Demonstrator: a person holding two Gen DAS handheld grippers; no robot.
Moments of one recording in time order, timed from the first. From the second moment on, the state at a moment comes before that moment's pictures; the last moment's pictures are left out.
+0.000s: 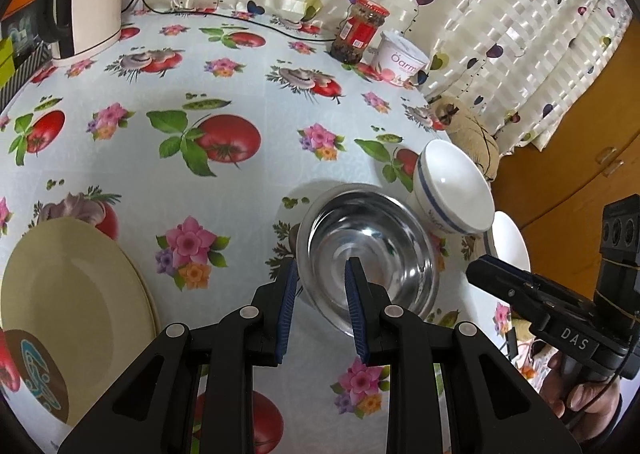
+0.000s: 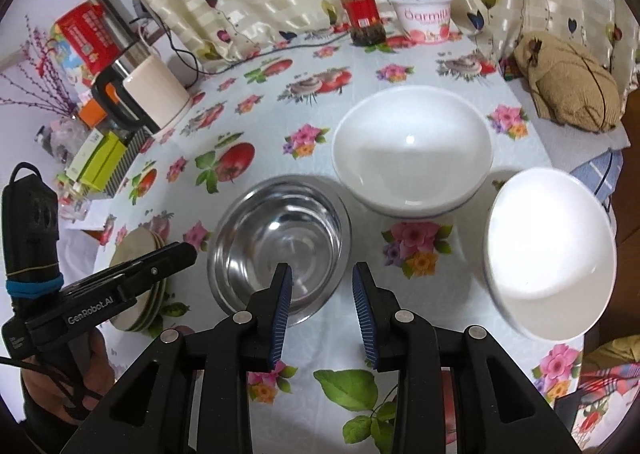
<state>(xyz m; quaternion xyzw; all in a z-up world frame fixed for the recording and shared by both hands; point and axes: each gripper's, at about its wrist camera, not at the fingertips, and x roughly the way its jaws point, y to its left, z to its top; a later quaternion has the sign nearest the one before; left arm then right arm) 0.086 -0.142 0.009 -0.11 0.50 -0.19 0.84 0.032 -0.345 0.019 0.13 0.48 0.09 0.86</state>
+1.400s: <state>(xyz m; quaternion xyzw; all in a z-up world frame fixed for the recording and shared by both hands) 0.096 -0.197 0.043 -0.07 0.47 -0.23 0.85 0.034 -0.373 0.043 0.12 0.45 0.07 0.88</state>
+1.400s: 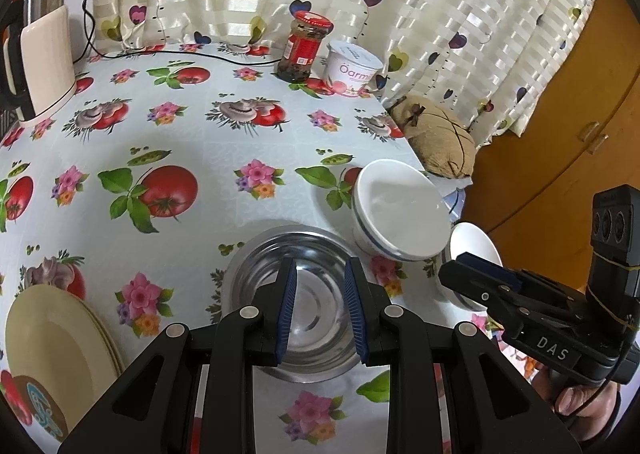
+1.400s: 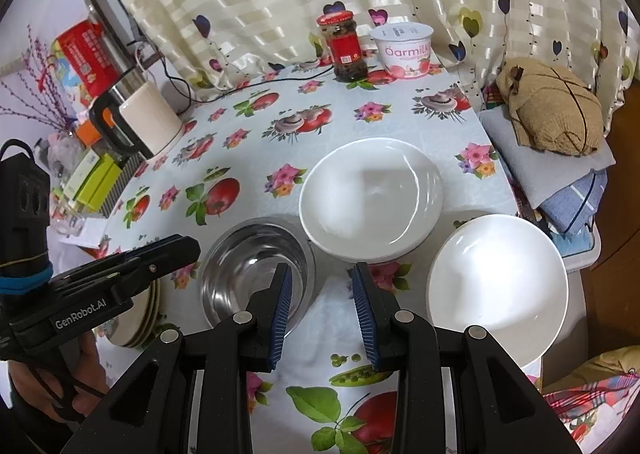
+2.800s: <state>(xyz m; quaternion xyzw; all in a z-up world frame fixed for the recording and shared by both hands) 0.137 -0.244 0.030 -0.07 0.49 -0.25 0.83 0.060 -0.432 0.042 0.14 0.44 0.01 0.89</state>
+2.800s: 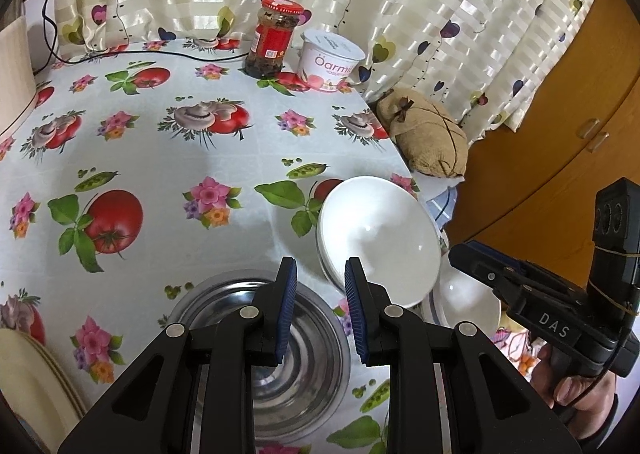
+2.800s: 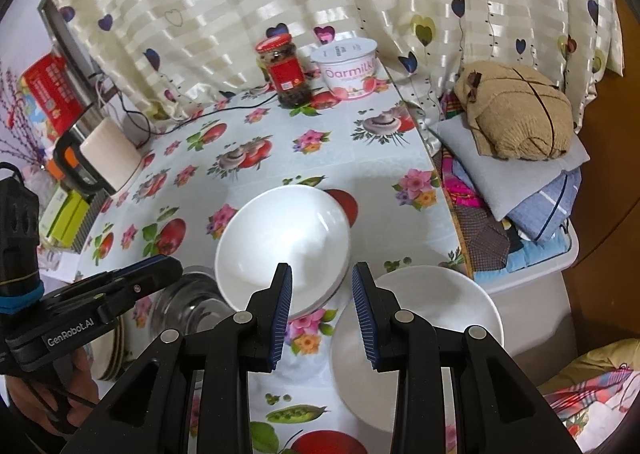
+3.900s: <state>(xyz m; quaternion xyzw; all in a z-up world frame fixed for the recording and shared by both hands) 0.163 -0.262 0.000 -0.08 0.51 -0.25 0.82 0.098 -0.440 0.008 0.13 0.47 0.01 0.87</state>
